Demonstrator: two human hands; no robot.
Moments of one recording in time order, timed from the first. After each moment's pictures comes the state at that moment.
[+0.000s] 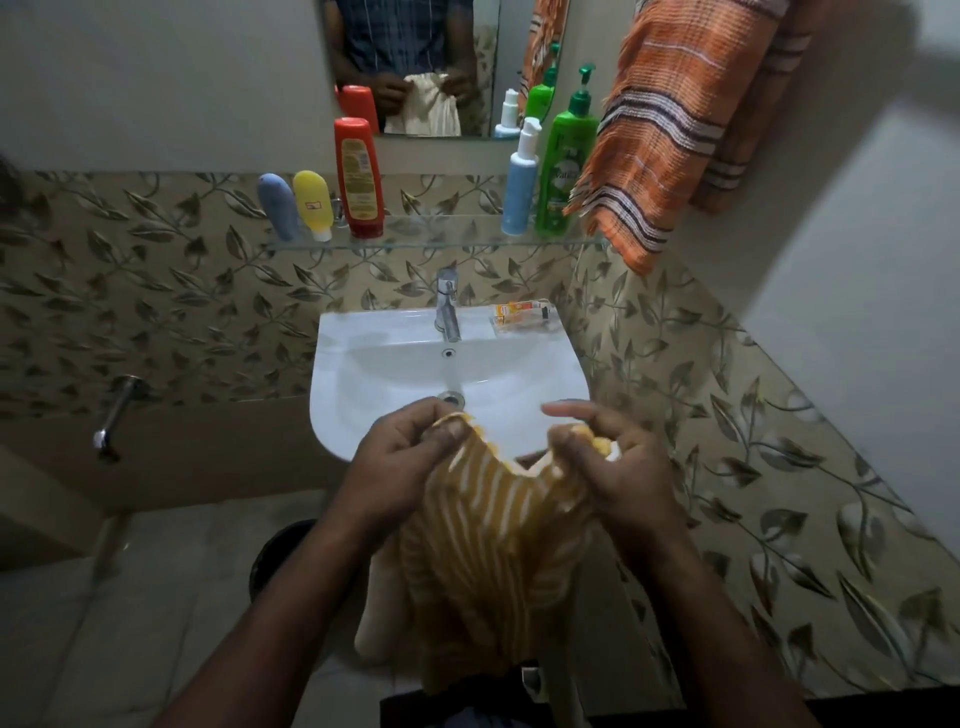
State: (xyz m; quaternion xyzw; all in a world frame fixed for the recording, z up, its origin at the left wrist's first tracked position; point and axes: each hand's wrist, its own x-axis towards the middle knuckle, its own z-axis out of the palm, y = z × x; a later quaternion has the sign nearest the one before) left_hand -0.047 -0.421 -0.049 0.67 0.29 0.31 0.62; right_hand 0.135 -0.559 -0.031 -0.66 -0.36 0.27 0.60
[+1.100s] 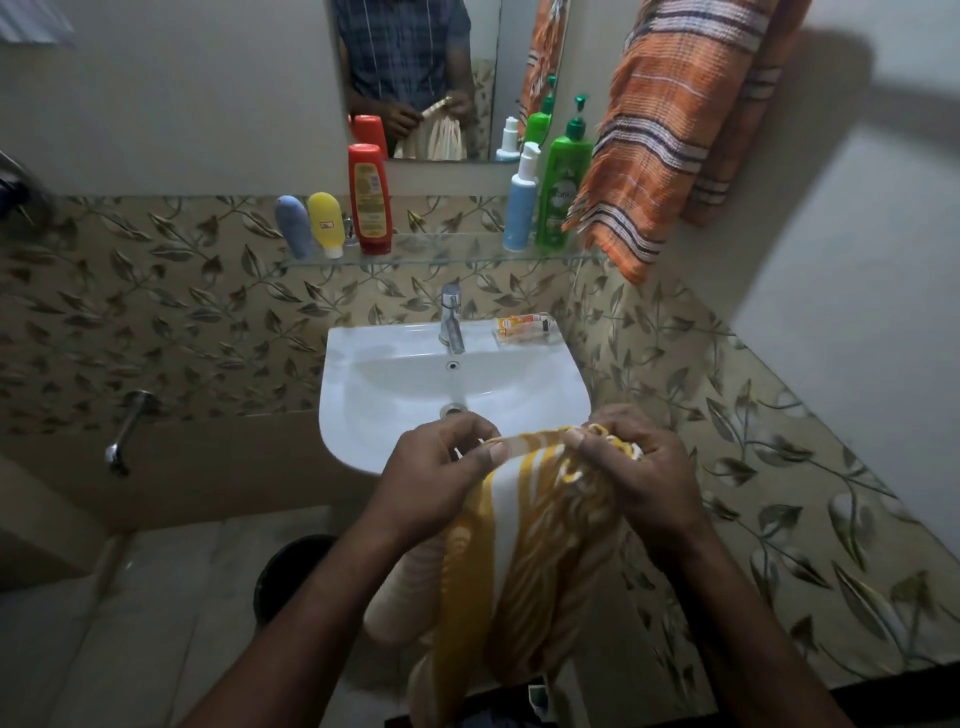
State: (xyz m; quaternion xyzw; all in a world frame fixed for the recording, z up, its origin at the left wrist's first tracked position) left_hand -0.044 -0.433 -0.057 0.76 0.30 0.29 0.50; right_hand 0.140 -0.573 -0.032 -0.67 -0.39 0.19 0.60
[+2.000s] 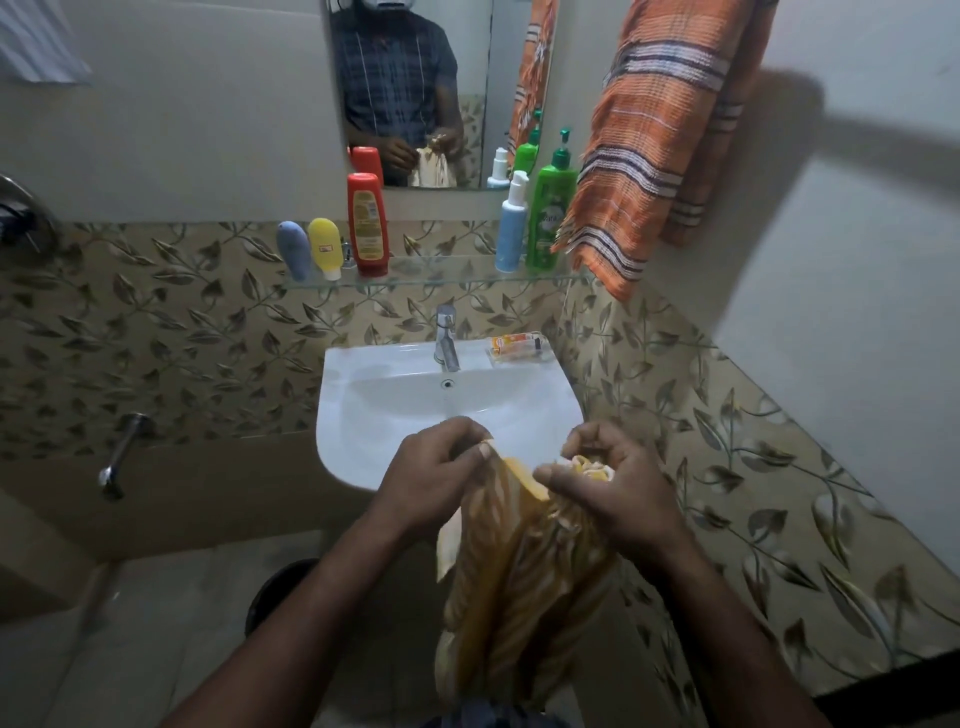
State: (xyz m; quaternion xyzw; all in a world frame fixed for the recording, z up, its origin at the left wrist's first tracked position) left_hand -0.040 -0.427 -0.054 0.80 0.31 0.27 0.45; right_hand 0.132 -0.580 -0.036 -0.68 -0.39 0.27 0.55
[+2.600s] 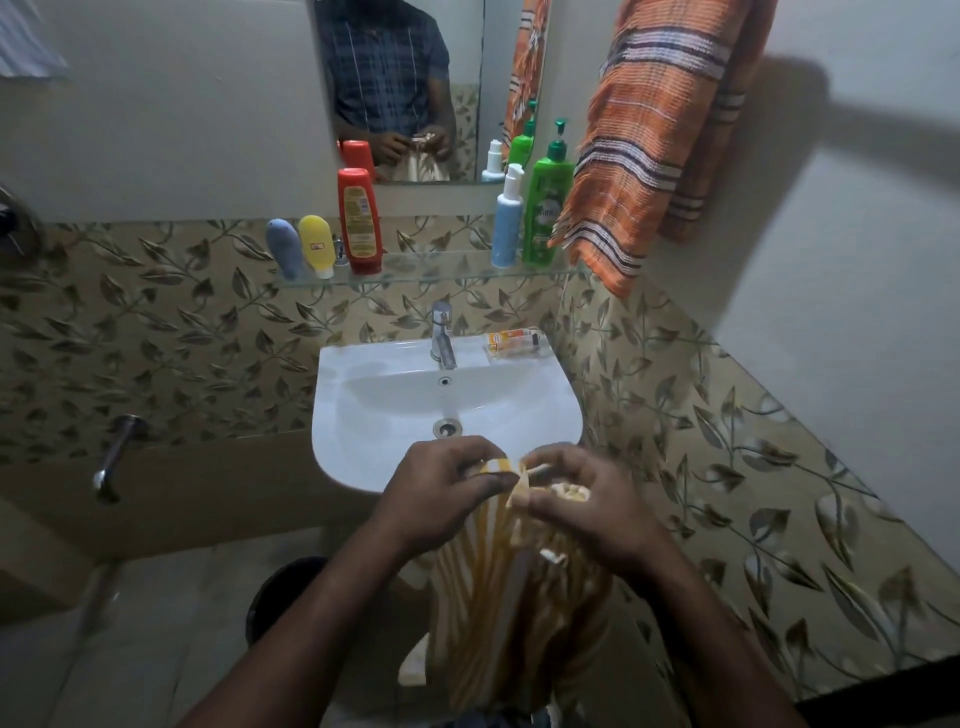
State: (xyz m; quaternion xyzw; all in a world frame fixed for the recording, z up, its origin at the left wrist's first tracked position) left_hand -0.036 -0.426 -0.061 0.83 0.26 0.25 0.42; right_hand 0.126 -0.575 -0.043 -0.68 -0.42 0.34 0.50
